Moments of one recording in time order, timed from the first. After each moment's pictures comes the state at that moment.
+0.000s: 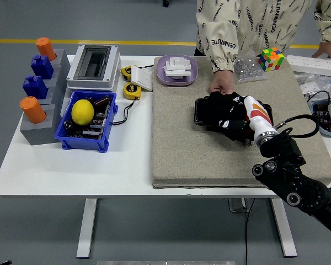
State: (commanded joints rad) left arm -0.08 0.21 -1.41 -0.23 1.09 0.02 0.14; right arm 0.61 -0.12 0.68 0.96 -1.52 -0.53 -0.22
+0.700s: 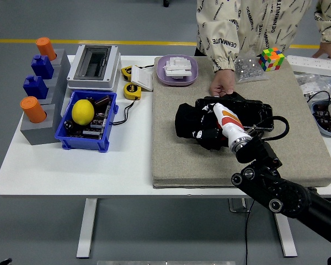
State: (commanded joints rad) left arm -0.09 0.21 -1.41 -0.23 1.09 0.02 0.14; right arm 0.64 -0.07 0.56 0.96 -1.50 -0.52 -0.22
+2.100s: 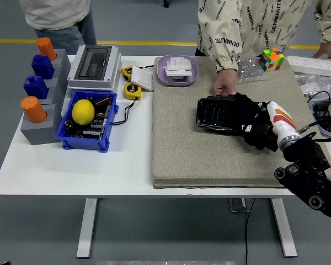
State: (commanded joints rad) left arm -0.07 0.21 -1.43 -0.23 1.09 0.02 0.14; right arm 0.55 -0.26 0.71 0.95 -1.52 -0.51 -0.23
